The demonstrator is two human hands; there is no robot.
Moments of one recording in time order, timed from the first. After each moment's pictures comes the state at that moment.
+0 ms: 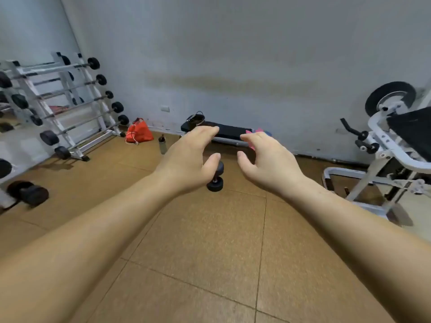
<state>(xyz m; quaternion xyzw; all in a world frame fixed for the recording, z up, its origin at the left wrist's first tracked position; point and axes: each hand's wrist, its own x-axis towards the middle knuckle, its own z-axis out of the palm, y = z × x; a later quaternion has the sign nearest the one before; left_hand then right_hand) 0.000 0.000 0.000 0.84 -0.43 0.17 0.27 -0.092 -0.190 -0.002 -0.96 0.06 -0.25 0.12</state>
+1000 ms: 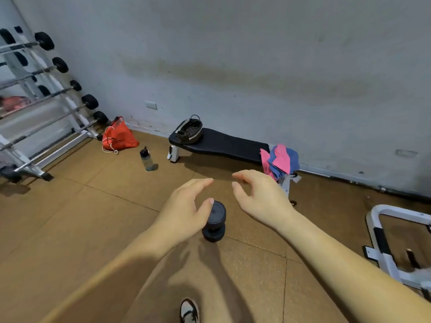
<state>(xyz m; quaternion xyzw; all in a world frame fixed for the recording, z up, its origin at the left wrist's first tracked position) 0.670 -0.360 -0.115 0.88 -0.31 -0.04 0.37 0.607 -0.566 -0.101 -0.95 0.08 -0.09 0.30</state>
